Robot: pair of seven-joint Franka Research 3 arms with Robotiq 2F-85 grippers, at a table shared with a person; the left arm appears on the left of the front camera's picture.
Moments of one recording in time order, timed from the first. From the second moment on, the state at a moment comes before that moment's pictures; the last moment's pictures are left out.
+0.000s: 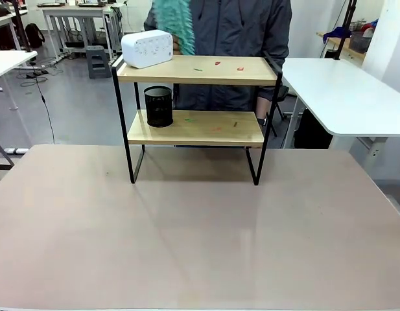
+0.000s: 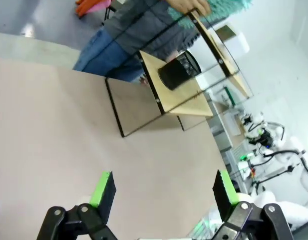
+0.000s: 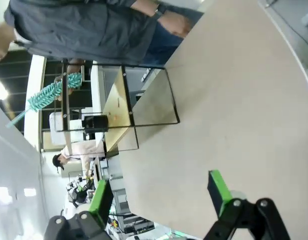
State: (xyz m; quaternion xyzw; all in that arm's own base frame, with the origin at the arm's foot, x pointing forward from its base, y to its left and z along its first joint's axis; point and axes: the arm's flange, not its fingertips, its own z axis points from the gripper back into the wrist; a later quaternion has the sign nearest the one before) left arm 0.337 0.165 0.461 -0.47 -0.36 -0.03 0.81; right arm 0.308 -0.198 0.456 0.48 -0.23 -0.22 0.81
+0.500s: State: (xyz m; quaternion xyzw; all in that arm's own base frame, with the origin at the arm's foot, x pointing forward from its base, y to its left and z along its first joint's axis) left arm 0.322 0.157 0.487 -0.46 -0.36 -0.06 0.81; right arm 0.294 -0.189 0.490 0.48 -0.24 -0.20 0.82
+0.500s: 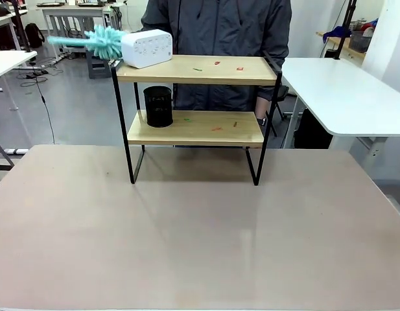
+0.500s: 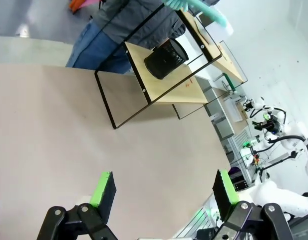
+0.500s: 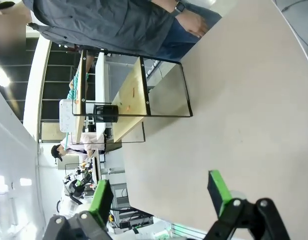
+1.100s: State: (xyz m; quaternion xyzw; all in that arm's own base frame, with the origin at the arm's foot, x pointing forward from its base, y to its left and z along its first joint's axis) left arm 0.368 0.141 0.503 -0.49 -0.29 0.00 0.82; right arm 0.294 -0.189 0.488 0.48 -0.24 -0.20 0.82
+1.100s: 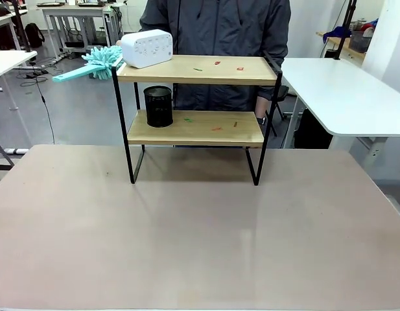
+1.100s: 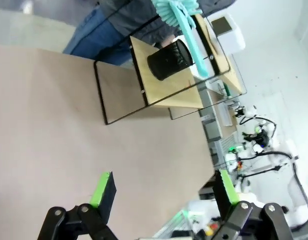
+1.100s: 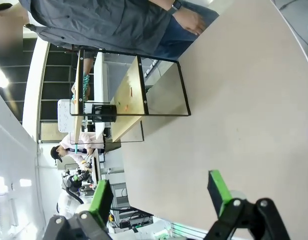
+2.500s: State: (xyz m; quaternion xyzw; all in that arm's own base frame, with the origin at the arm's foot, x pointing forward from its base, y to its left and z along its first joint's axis) left arm 0.606 0.052 0.507 -0.61 0.00 0.06 0.79; right arm 0.294 -0.189 0.487 0.48 -0.24 -0.20 0.82
